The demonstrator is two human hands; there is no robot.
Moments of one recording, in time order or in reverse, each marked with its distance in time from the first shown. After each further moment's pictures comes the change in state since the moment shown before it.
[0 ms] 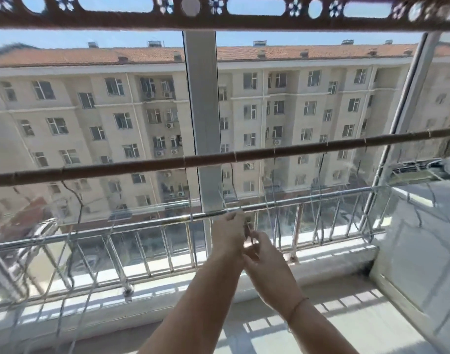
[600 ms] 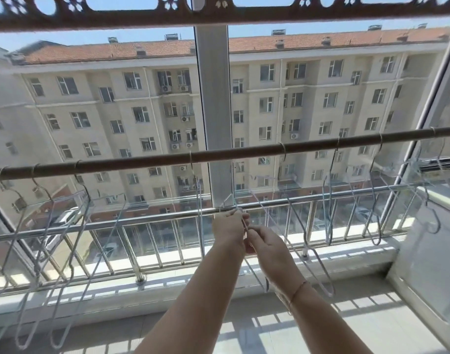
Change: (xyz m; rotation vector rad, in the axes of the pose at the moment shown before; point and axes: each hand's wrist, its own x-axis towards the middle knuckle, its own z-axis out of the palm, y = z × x) left_hand 0.037 -0.006 0.009 -0.036 0.149 -0.027; right_hand 0.040 0.014 -0.002 0.329 -0.040 0.009
